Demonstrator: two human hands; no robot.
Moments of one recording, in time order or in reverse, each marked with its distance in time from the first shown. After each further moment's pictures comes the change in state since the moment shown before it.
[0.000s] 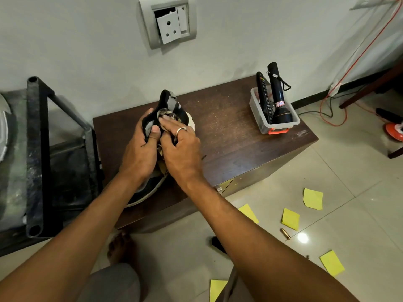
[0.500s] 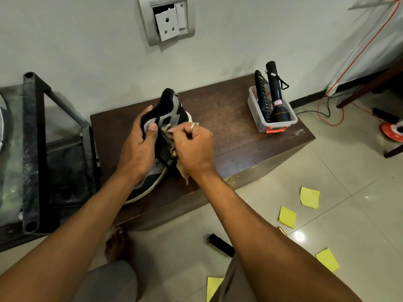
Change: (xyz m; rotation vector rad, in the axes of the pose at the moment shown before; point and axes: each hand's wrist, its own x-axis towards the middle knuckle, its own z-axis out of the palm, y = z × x) left_hand -0.003 0.005 0.001 -0.023 0.001 0.046; right_hand 0.005 0.006 -0.032 0.179 -0.028 0.058
